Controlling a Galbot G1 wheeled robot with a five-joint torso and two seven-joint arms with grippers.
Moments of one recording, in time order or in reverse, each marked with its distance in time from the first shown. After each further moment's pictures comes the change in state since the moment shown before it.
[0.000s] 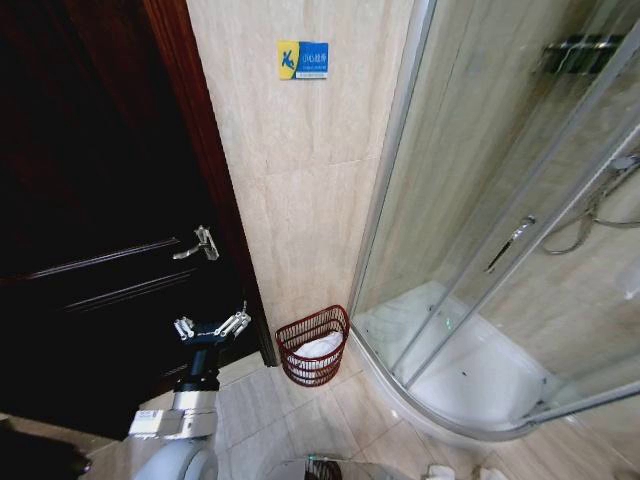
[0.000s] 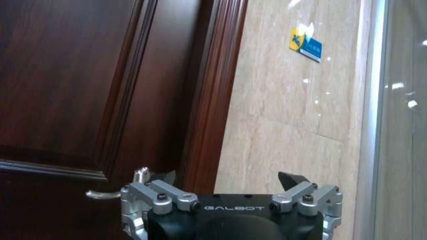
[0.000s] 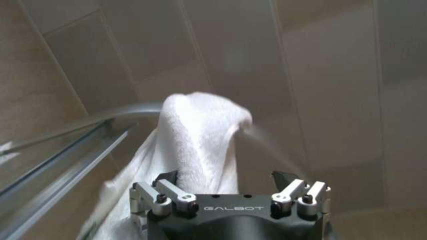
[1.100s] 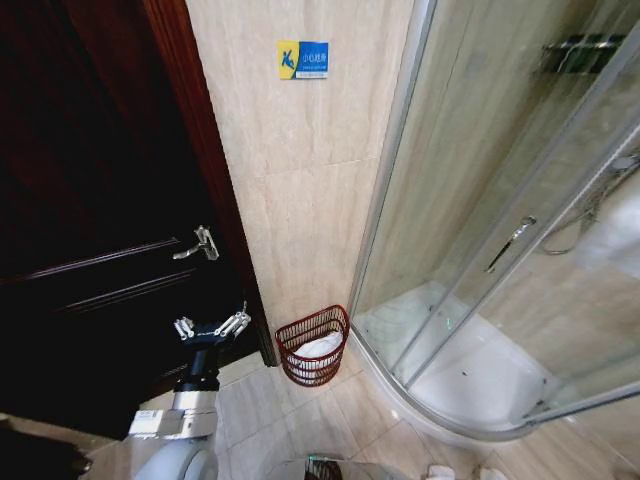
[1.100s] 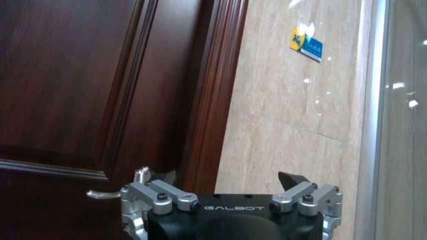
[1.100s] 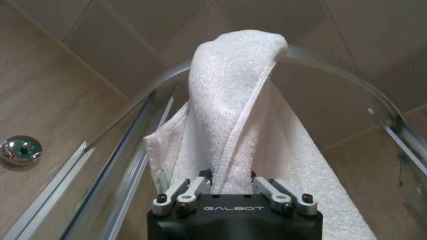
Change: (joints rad) left arm 0.000 0.000 0.000 0.000 0.000 0.000 0.000; right arm -0.070 0.030 -0.038 0.081 0.317 -0.096 0.004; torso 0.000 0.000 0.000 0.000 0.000
